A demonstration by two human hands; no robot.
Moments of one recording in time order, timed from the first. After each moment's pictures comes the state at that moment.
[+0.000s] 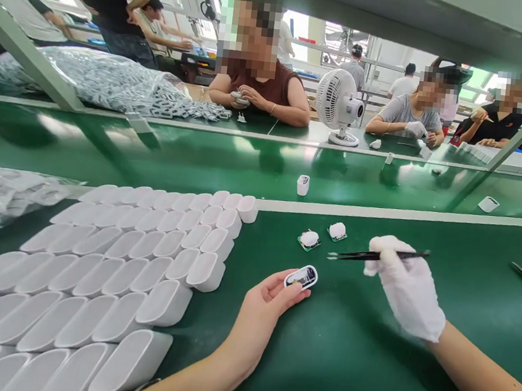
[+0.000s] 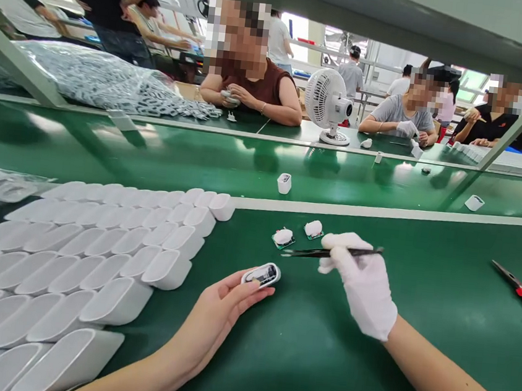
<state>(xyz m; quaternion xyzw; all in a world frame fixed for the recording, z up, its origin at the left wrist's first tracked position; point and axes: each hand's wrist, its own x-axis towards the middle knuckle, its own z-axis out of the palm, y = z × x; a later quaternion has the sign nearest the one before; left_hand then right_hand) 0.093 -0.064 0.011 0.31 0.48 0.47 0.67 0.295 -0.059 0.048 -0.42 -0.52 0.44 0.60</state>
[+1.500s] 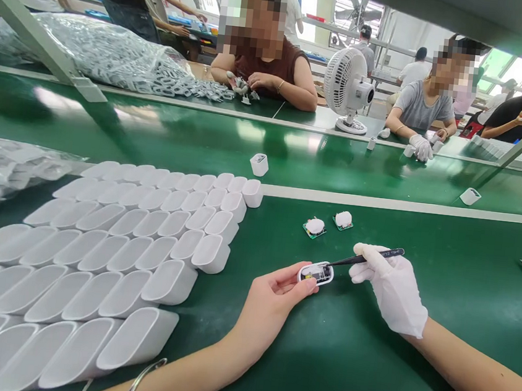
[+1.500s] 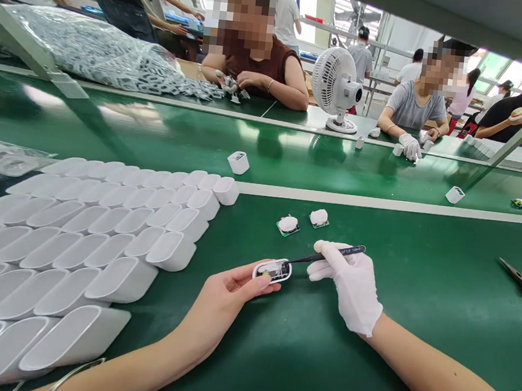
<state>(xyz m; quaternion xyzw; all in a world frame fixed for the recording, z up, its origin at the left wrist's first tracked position) 0.092 -0.068 0.003 0.38 0.50 0.43 0.65 0.269 -0.060 0.033 -0.53 -0.34 0.55 0.55</state>
